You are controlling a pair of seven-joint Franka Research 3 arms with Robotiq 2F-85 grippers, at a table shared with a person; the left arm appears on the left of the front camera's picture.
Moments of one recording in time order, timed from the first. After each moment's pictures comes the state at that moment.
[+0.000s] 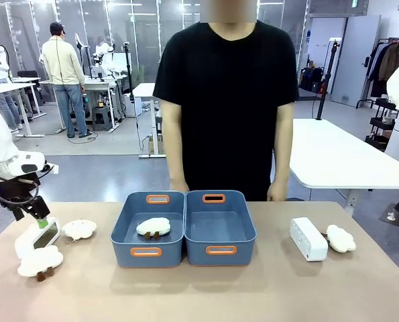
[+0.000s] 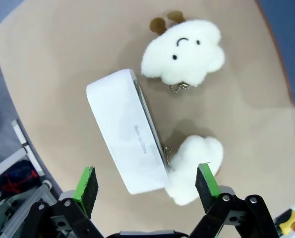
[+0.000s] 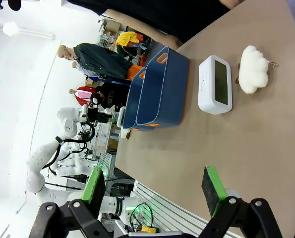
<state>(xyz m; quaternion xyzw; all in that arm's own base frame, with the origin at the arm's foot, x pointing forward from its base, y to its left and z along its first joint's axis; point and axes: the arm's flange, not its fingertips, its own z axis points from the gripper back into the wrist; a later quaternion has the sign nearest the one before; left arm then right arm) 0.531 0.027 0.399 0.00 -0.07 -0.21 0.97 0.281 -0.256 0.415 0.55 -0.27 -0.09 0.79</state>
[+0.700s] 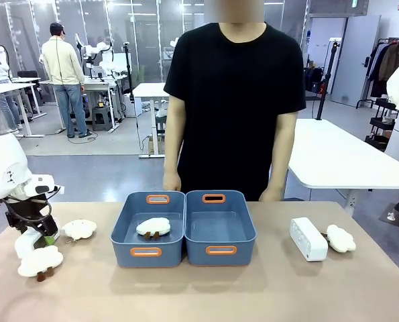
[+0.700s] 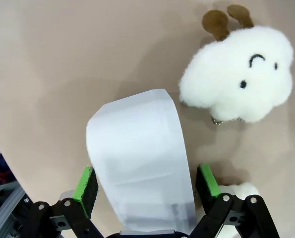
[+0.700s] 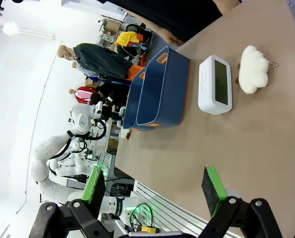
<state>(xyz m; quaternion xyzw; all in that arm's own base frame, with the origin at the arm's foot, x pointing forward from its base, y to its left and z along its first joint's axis) 0.565 0.040 0.317 0.00 -0.04 -0.17 0.98 0.281 -0.256 0.415 0.55 -0.27 -0.09 0.79</state>
